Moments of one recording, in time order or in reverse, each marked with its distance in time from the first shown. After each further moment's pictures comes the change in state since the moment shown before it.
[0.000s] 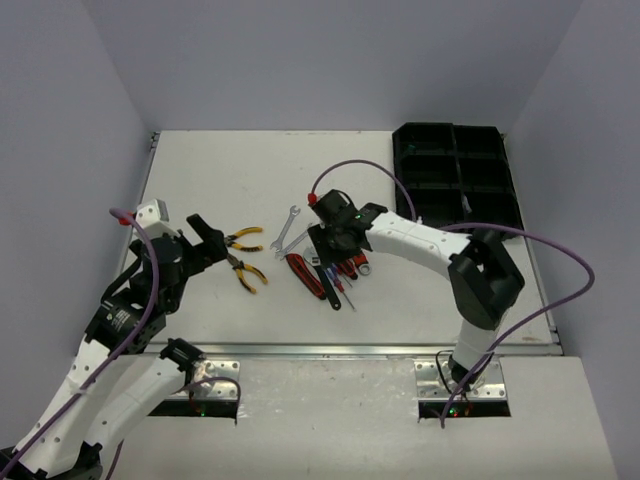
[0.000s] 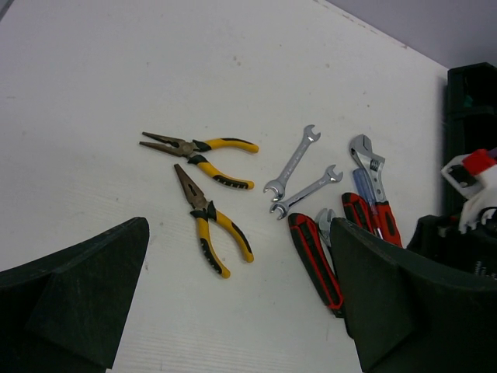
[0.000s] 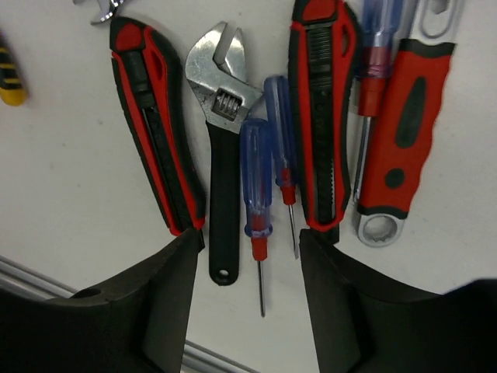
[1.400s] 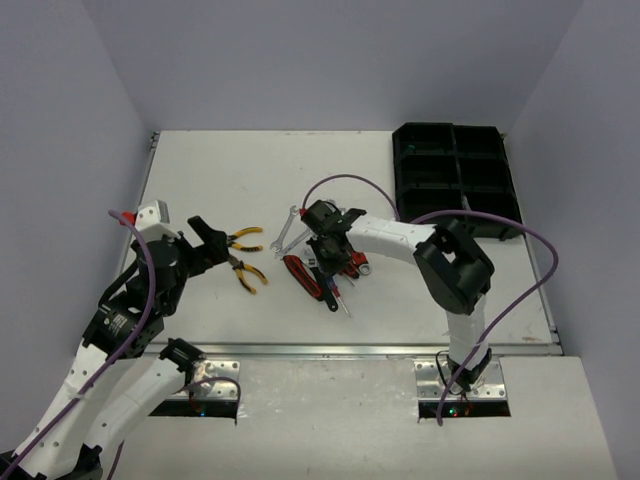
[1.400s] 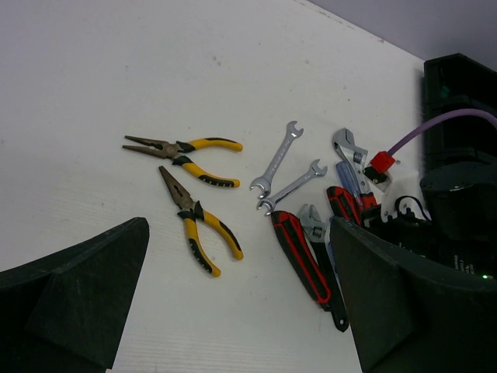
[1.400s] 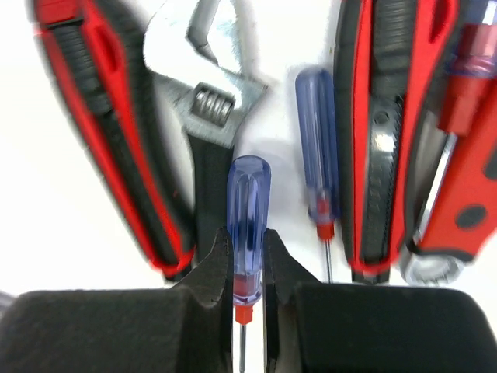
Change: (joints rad) left arm 0.000 -0.029 -0.007 0.023 0.055 0.026; right arm 0.028 0.214 0.056 -0.003 -0.047 0.005
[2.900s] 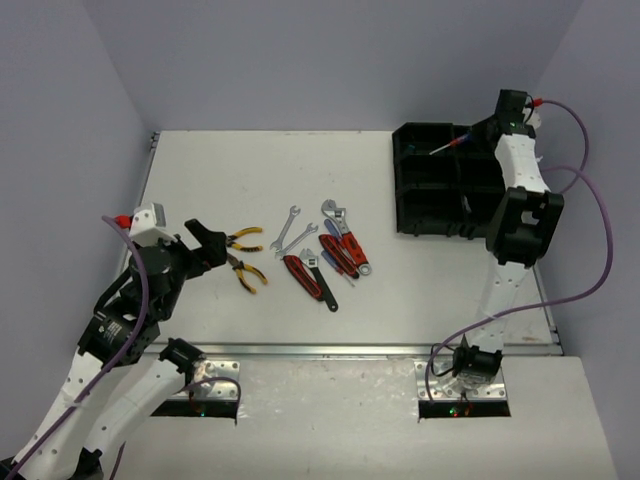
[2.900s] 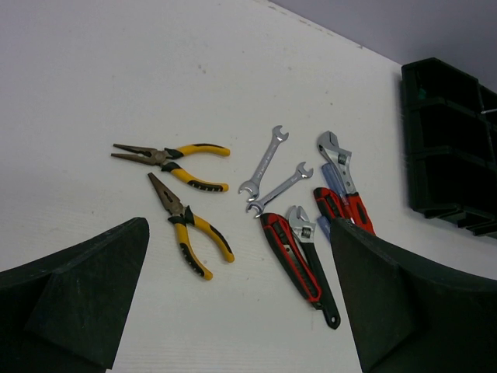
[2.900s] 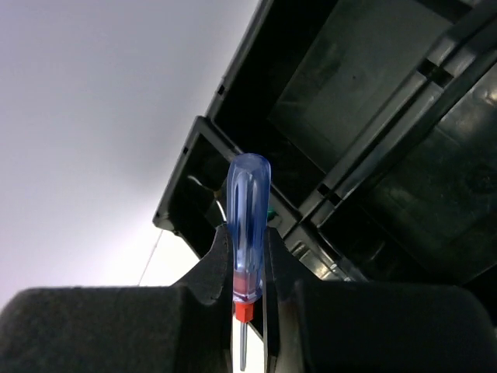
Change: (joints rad) left arm 0.000 -0.042 -0.006 0.017 0.029 0.018; right arm -1.013 0.271 0.693 0.140 0.048 0.629
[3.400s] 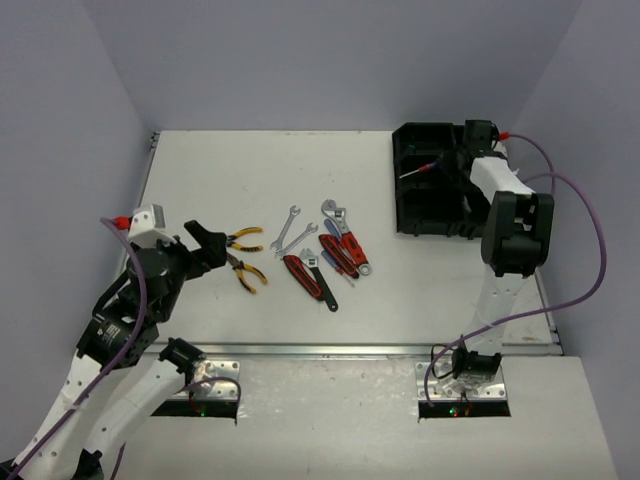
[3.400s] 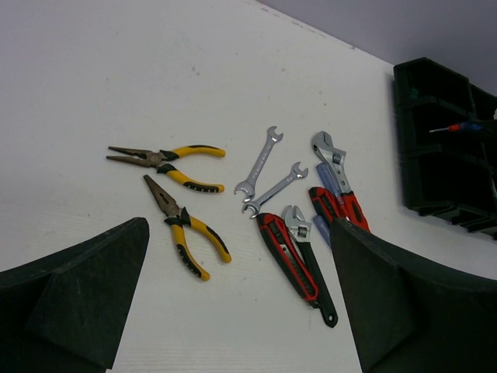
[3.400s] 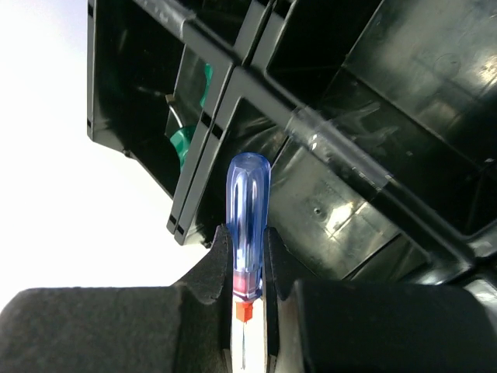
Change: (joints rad) left arm 0.000 -0.012 -0.006 0.007 0.015 0.008; right arm 0.102 -0.158 -0.425 0.181 -0.004 0.164
